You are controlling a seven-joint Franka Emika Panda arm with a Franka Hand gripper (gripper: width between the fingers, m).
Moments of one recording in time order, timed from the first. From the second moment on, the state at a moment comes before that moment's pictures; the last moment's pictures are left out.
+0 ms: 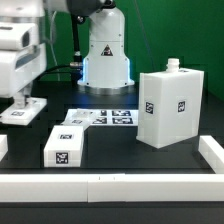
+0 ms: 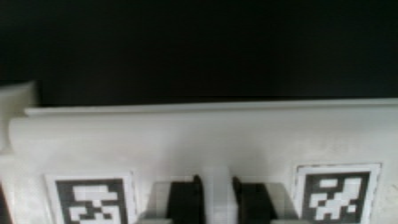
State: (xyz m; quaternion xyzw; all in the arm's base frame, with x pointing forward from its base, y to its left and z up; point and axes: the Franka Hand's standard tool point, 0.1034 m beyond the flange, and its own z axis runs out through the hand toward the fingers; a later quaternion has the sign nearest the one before) arm 0.425 -0.201 0.060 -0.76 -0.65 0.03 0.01
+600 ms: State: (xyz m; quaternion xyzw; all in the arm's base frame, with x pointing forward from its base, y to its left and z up) arm 0.423 -0.194 0.047 -0.77 -0.64 0.03 0.01
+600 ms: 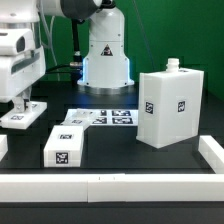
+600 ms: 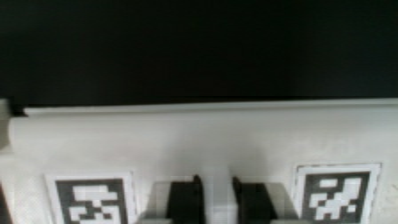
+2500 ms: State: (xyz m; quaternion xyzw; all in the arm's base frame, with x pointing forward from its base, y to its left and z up) arm 0.445 -0.112 0.120 -0.87 -0.49 0.02 -0.01
